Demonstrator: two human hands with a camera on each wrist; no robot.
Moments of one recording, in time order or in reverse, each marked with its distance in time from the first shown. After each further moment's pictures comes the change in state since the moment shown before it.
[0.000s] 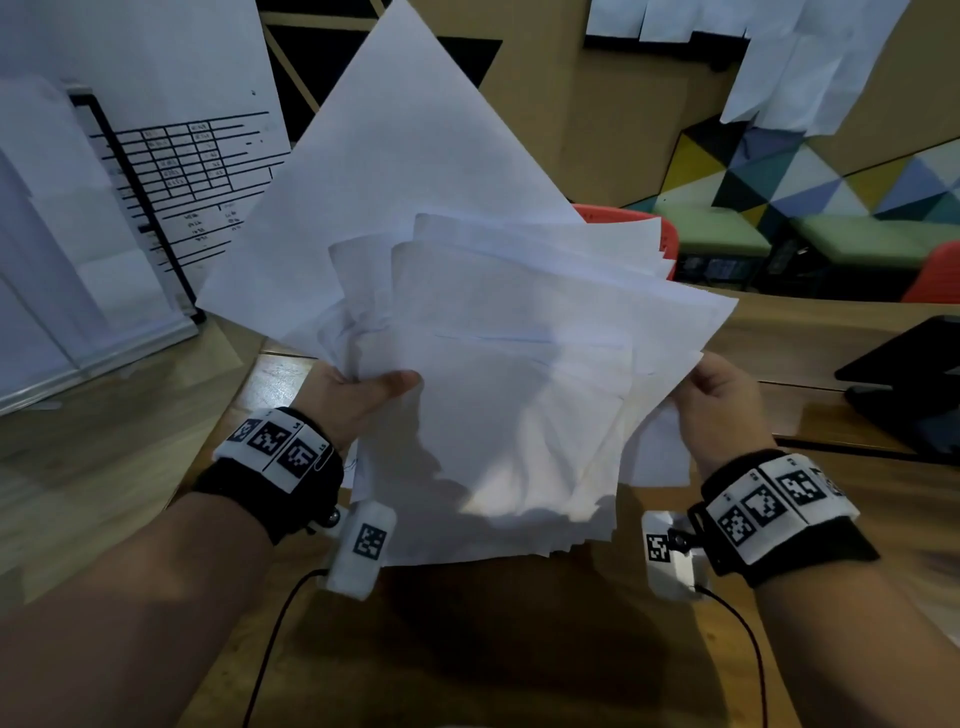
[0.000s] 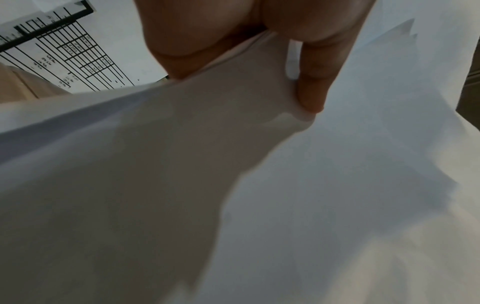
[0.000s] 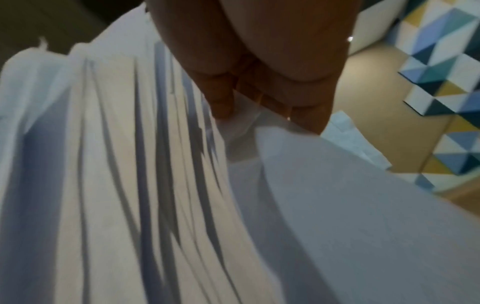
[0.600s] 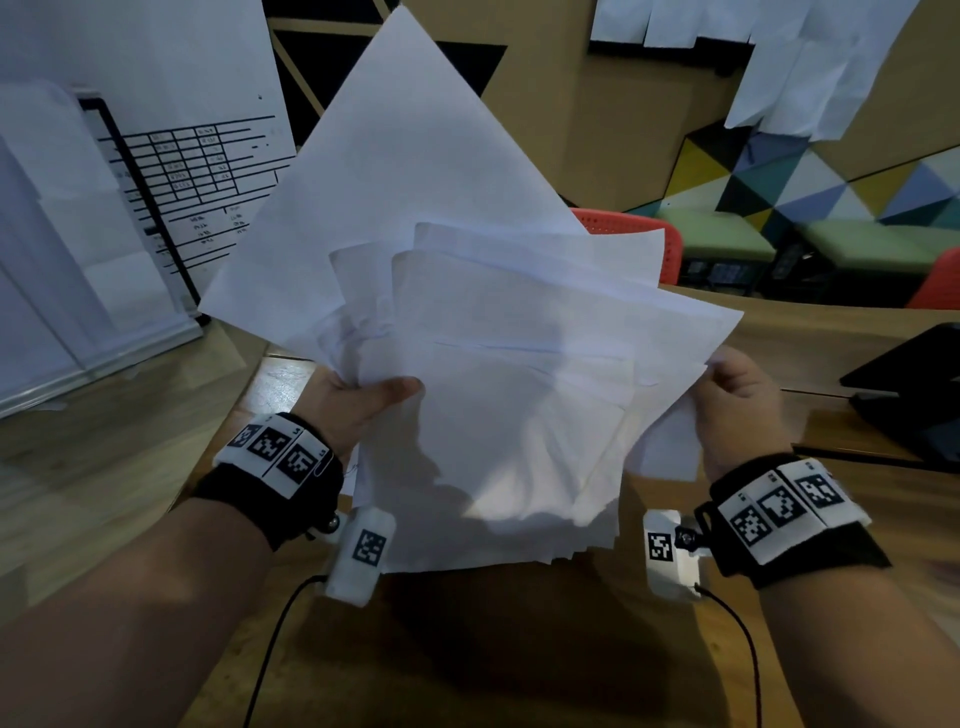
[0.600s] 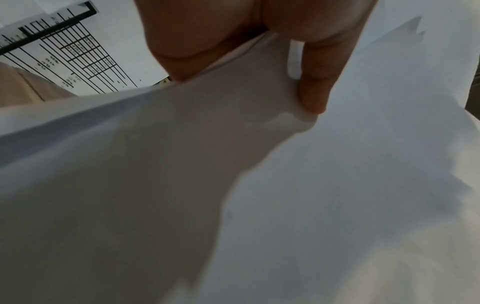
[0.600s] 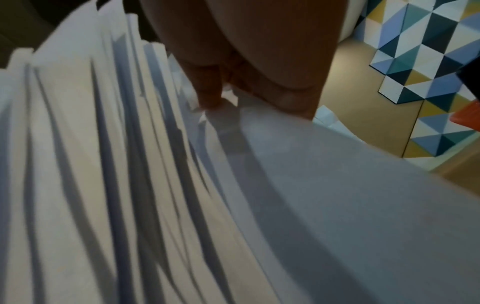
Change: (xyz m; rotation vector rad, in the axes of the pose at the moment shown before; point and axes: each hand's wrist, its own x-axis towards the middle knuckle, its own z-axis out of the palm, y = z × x) left_hand 0.007 -0.010 -0.002 -0.119 -0.047 -0.022; right_hand 0.003 -0.005 -0.002 0.186 0.034 -0.005
